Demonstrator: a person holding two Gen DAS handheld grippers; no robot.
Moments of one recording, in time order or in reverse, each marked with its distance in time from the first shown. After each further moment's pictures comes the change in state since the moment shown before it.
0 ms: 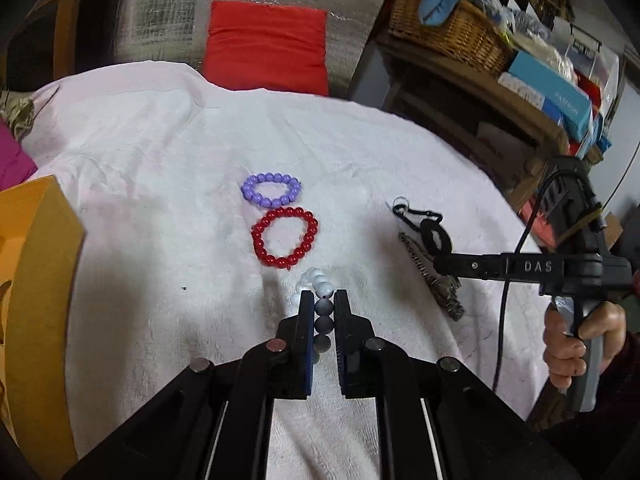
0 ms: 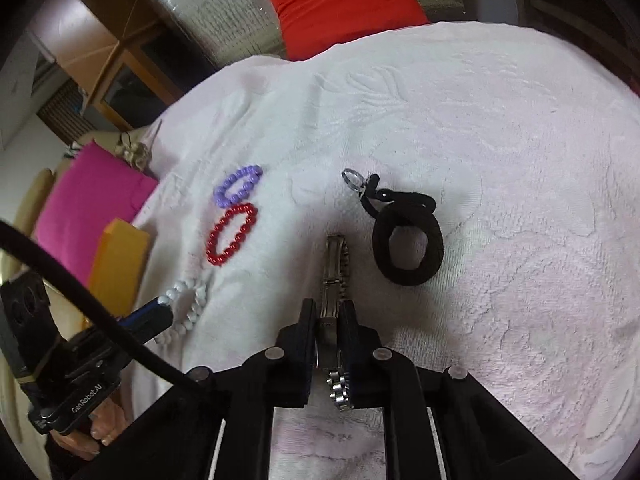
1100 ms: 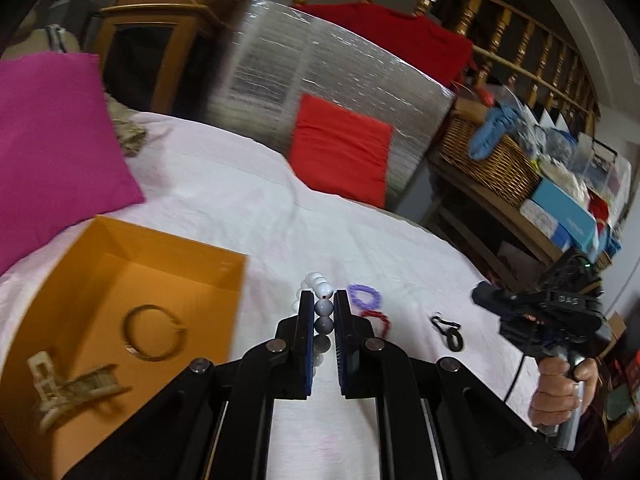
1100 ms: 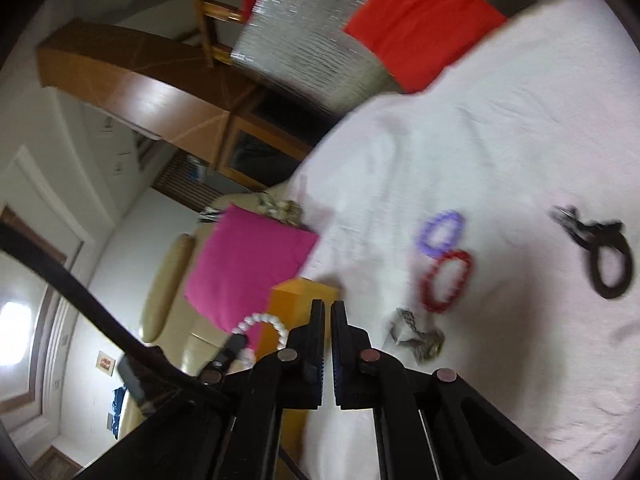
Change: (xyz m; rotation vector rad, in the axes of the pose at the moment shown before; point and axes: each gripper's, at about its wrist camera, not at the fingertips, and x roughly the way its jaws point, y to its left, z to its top) left arm -0.138 0.094 0.000 -0.211 -0.340 0.090; right arm -0.032 0.090 0.010 0.078 -0.165 0.559
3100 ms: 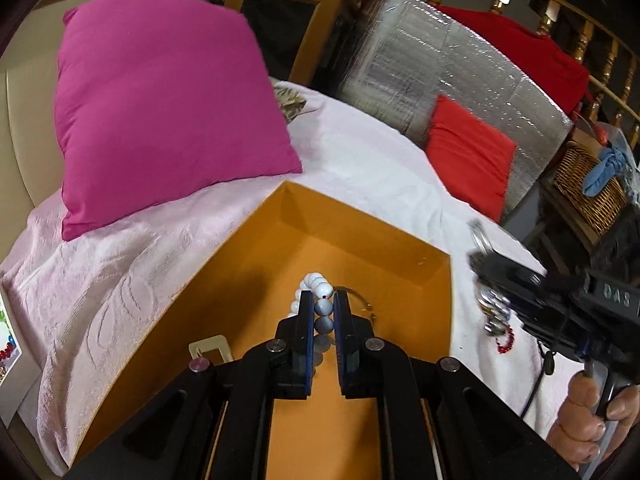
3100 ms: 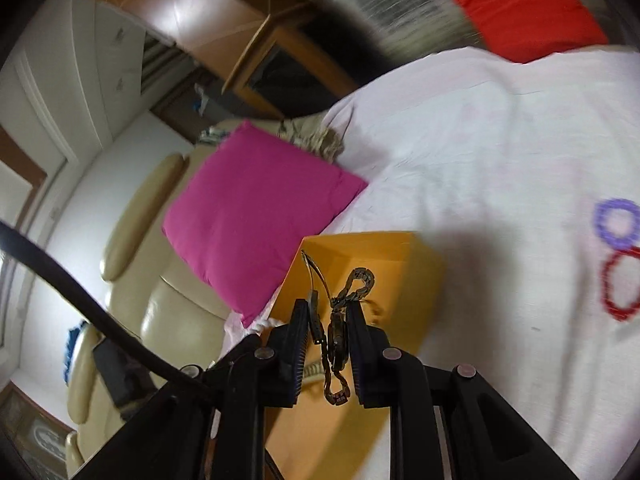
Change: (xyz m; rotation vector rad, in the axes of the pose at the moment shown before) left arm -0.026 0.126 -0.009 -0.202 0.053 0.344; right arm 0.205 0.119 -0.055 -0.201 0.221 -0.120
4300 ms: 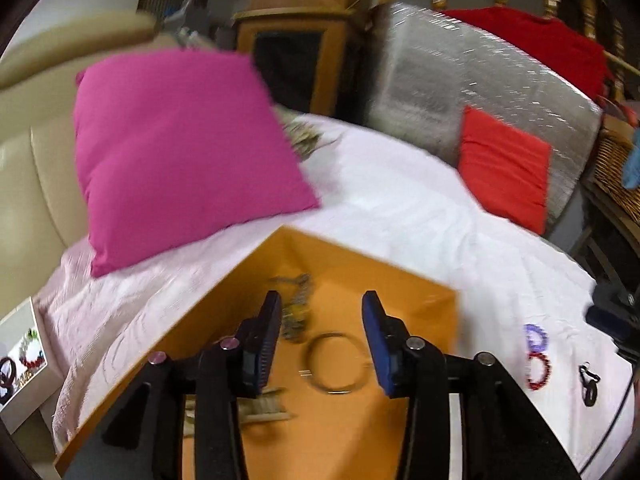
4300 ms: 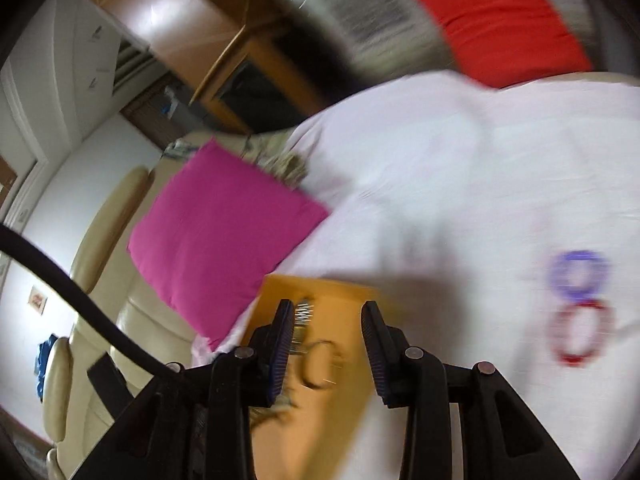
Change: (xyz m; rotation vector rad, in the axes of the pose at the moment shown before) left arm 0.003 -0.075 0.005 0.086 -0.145 0.202; right arm -0.083 -0.057 0.031 0.042 -0.106 -0.180
